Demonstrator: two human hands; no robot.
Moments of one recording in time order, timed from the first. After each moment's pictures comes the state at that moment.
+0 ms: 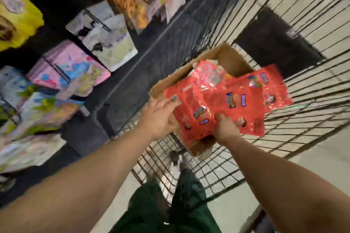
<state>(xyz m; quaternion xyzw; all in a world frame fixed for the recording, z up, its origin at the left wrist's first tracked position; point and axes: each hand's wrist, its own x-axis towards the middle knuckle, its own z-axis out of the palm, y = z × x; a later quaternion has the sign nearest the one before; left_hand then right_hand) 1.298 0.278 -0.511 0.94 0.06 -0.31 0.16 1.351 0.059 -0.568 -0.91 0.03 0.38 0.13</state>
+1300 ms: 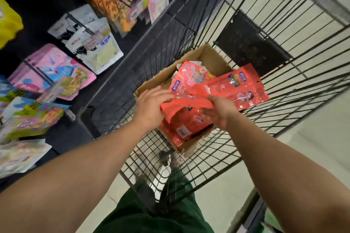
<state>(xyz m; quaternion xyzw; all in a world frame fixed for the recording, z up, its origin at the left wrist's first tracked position) 1.314 0.257 -0.513 0.94 0.07 -0.06 0.34 1.397 0.053 -0.509 -0.62 0.35 0.38 0.59</state>
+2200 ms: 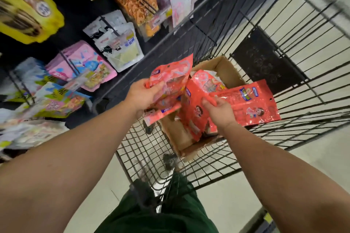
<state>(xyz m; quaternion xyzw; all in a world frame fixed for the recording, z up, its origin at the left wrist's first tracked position) 1.335 0.271 -0.462 0.66 0.44 -0.04 0.60 1.399 0.058 -0.504 -0.75 0.13 0.34 0.56</state>
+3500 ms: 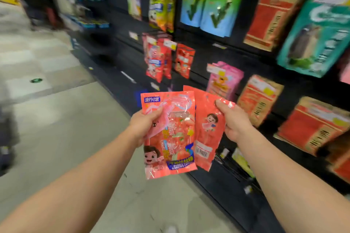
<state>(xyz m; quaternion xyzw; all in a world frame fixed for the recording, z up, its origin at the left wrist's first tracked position) 0.329 0.383 -0.249 0.24 0.60 0.62 0.45 0.549 0.493 -0.208 -0.45 -0.45 0.65 0.42</state>
